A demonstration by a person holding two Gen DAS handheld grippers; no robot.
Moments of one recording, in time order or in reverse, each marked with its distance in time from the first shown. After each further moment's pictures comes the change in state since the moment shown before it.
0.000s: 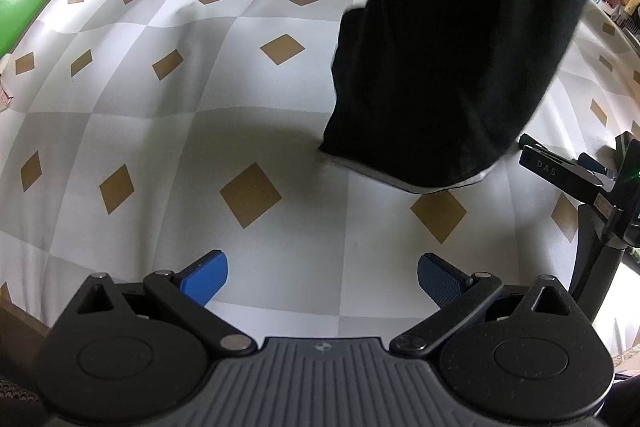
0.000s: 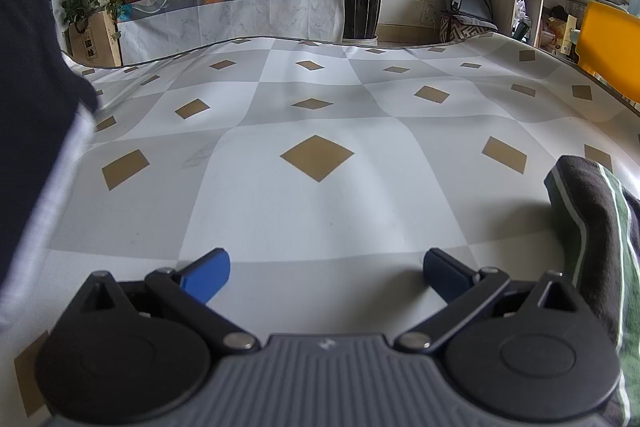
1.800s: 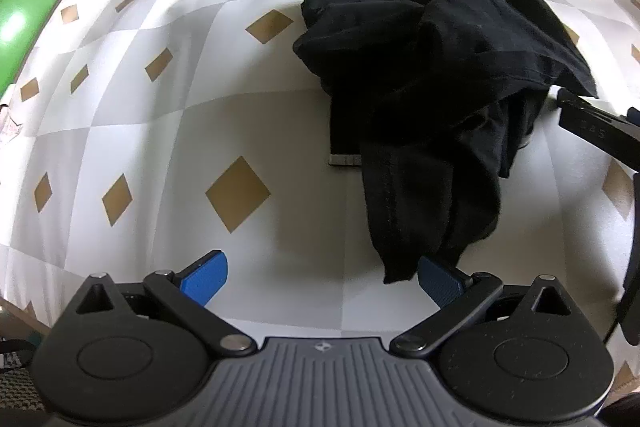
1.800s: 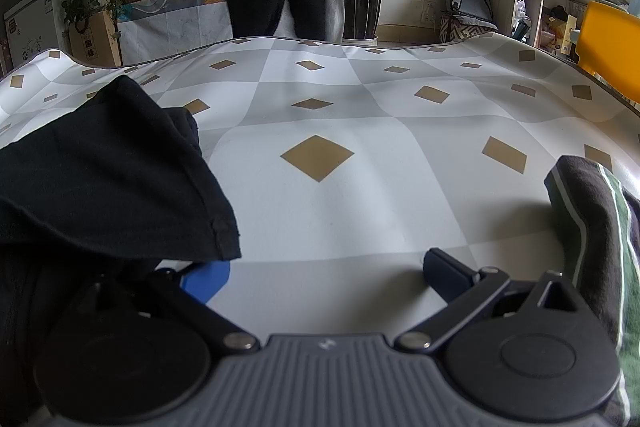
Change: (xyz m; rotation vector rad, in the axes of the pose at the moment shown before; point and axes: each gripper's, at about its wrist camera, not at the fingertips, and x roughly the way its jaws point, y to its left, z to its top) left arm 0.044 -0.040 0.006 0.102 0.071 0.177; right arm -0.004 0.000 0.000 0.000 0.000 0.000
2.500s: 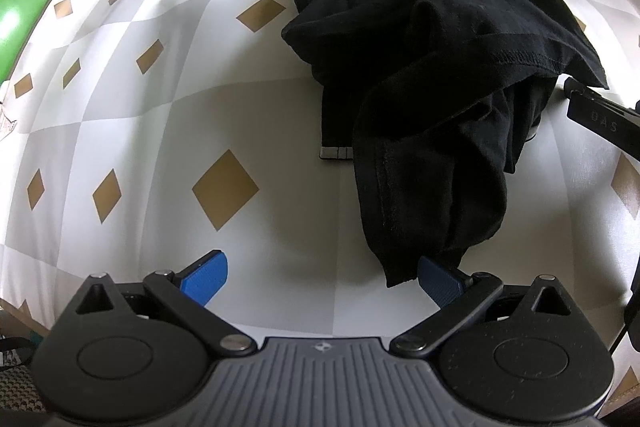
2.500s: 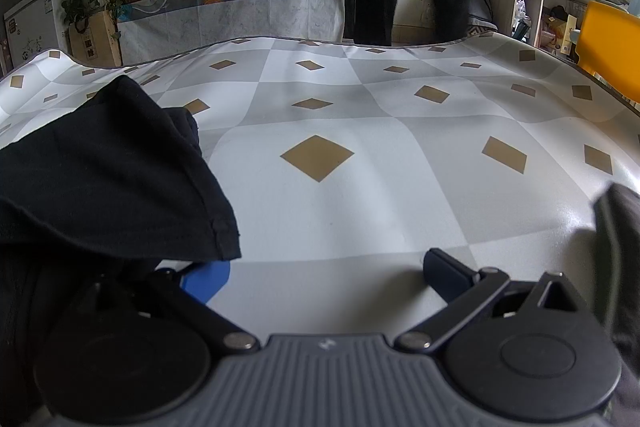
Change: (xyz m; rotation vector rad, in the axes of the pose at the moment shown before) left arm 0.010 -0.005 0.001 0.008 0.030 -0.006; right arm 0.001 0.000 0.002 0.000 0.000 0.000
